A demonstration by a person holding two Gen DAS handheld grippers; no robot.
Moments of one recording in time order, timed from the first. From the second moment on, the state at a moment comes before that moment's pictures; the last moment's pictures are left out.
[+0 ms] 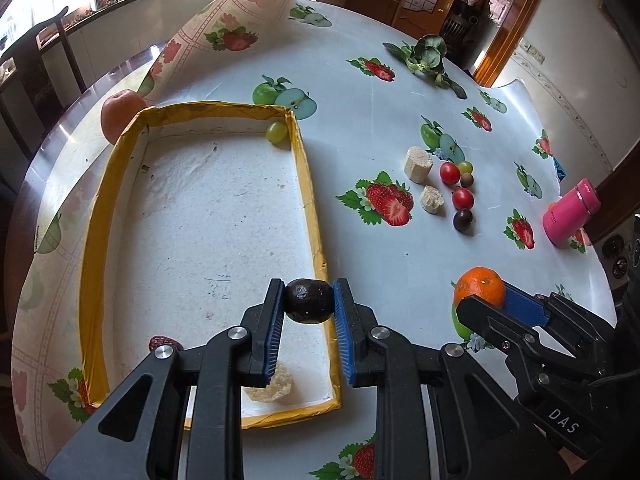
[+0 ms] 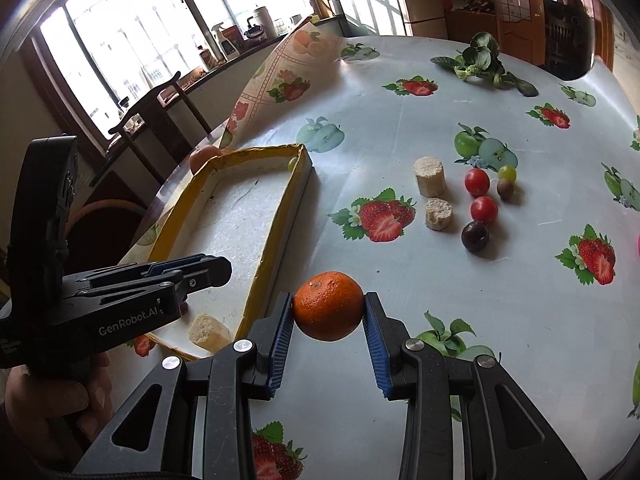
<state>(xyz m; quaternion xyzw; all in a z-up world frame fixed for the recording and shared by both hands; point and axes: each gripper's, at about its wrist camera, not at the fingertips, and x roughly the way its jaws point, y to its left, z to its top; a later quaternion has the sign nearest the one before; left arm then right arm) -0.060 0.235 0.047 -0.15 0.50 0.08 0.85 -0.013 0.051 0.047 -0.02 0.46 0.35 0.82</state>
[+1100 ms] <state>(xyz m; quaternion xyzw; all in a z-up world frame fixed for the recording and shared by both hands) -0.086 0.326 0.015 -0.23 0.50 0.15 0.82 -0.033 0.161 0.030 -0.08 0.47 0.42 0.77</state>
